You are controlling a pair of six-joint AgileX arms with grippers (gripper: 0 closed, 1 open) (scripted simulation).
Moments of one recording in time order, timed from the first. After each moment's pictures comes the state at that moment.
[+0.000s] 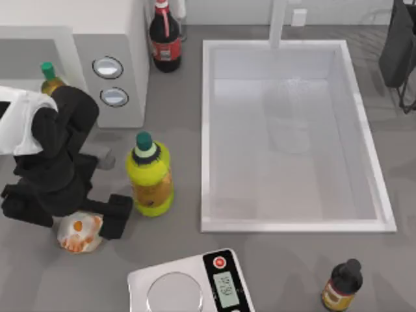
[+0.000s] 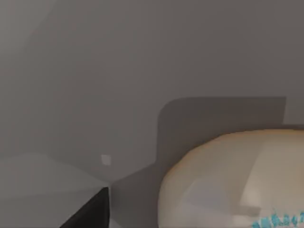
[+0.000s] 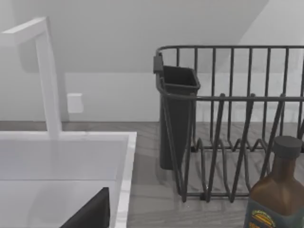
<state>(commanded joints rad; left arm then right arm) -0.30 1.80 0.95 -0.69 0.00 -0.06 0.00 0.00 0.00 0.00 0.00 0.00</state>
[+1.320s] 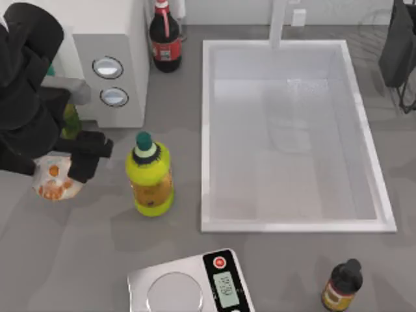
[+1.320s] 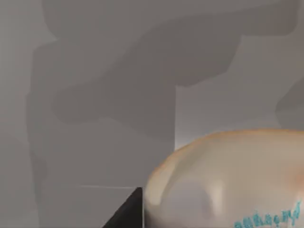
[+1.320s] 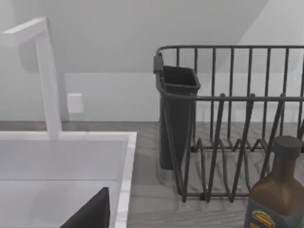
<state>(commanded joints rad) -0.25 1.62 1.19 -1.00 0.02 -0.06 0.00 0.00 0.00 0.00 0.00 0.00</state>
